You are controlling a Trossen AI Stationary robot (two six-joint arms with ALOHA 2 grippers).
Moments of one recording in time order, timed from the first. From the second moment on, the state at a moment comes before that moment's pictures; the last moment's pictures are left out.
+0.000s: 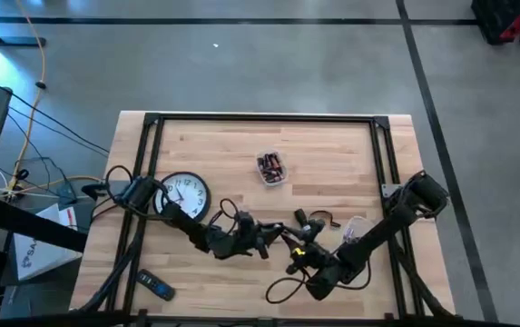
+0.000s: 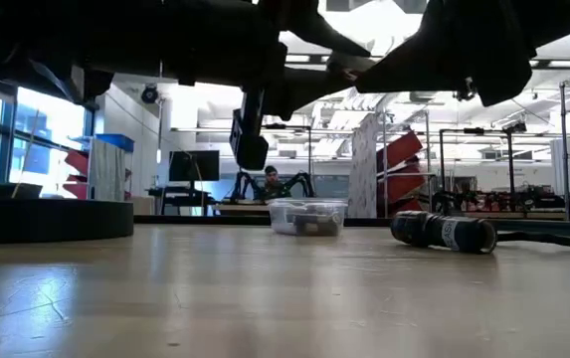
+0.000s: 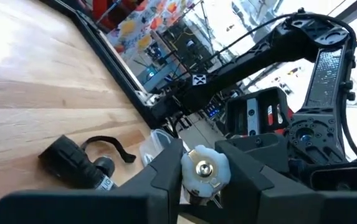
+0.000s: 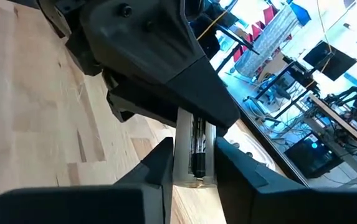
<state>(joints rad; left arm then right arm) -0.46 2.13 0.98 1.28 -0.85 -0.80 0.69 1.89 1.03 0.02 1.27 0.23</state>
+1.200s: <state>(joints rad) -0.54 1.95 0.97 0.77 -0.59 -0.03 0.58 1.66 1.03 -0.15 0.43 0.29</state>
